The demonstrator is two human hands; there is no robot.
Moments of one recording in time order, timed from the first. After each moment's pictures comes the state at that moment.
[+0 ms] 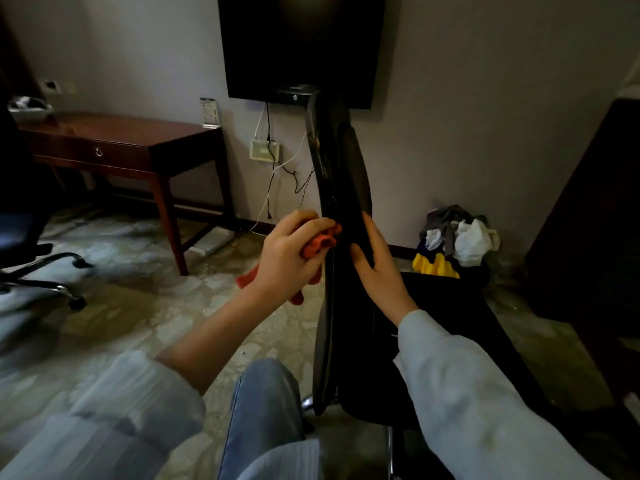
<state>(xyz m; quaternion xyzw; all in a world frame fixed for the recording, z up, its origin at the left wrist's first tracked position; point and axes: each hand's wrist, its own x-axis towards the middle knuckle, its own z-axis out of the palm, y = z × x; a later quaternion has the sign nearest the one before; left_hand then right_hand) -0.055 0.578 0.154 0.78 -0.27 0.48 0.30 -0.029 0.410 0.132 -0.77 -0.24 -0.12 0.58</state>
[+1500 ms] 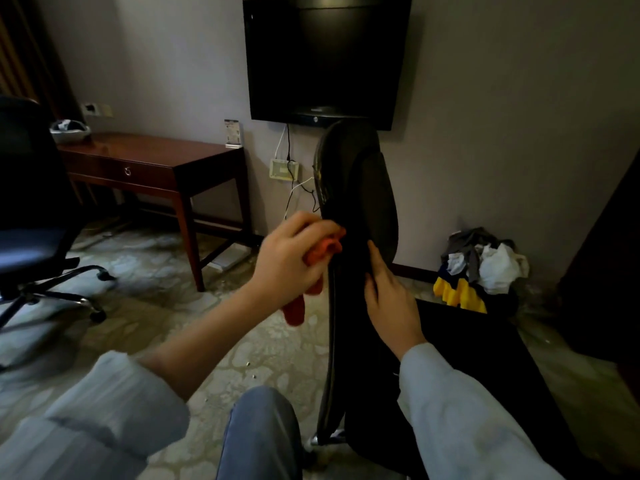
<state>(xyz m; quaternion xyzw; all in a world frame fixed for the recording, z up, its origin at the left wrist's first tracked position) -0.028 0.604 0.194 0.78 -0.28 0.51 0.23 -0.003 0.422 0.134 -0.89 -0.24 -0.25 0.31</state>
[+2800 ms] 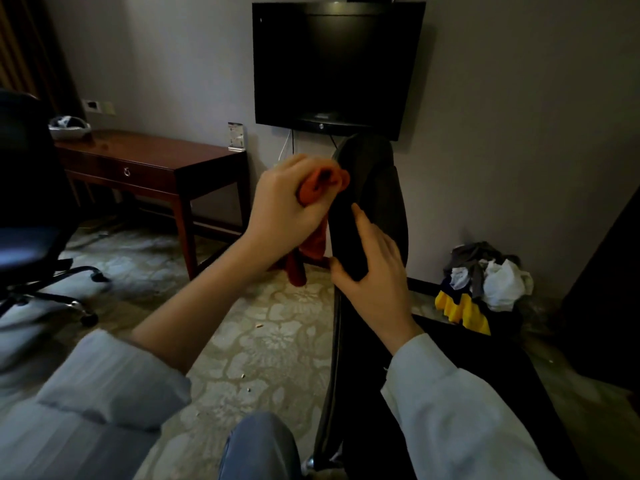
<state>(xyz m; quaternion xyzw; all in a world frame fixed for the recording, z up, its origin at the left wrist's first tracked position) -0.002 0.622 0.277 0.76 -0.24 0.49 0.34 0.018 0.475 0.195 -0.79 -0.30 -0.37 0.38</state>
